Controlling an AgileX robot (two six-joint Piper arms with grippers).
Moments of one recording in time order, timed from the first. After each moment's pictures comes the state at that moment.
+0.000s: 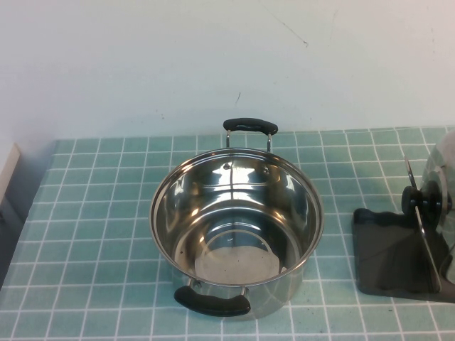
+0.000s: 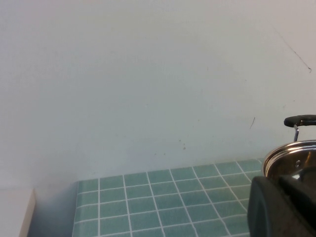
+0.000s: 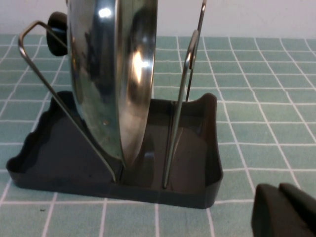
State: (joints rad) right arm 0.04 -0.01 0.02 -0.20 0.44 0.17; left arm -0.16 0.20 -0.13 1.28 -0.02 -1.34
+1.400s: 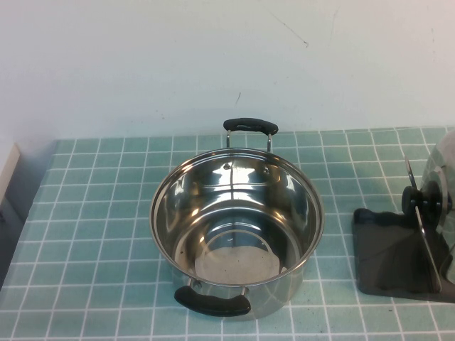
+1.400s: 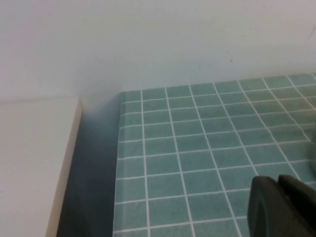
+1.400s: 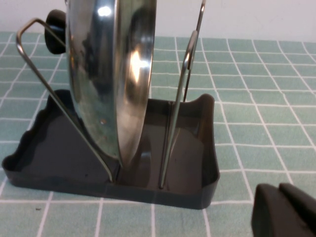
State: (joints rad) right arm 0.04 -0.01 0.02 -0.21 0.44 0.16; left arm -0.16 0.09 -0.12 0.41 0.31 -0.43
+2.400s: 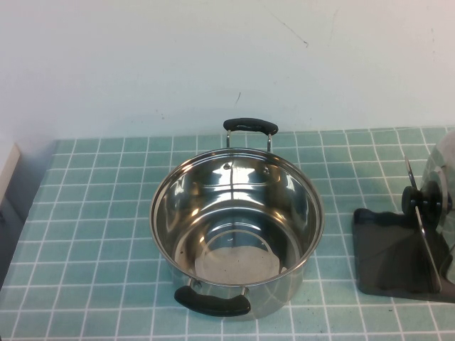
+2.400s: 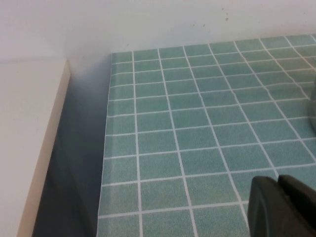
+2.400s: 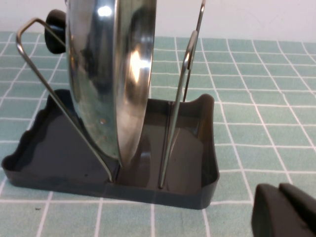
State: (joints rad) right arm 0.04 -0.01 0.02 -0.21 0.44 0.16; left arm -0.06 -0.01 0.02 0.03 0.33 -0.06
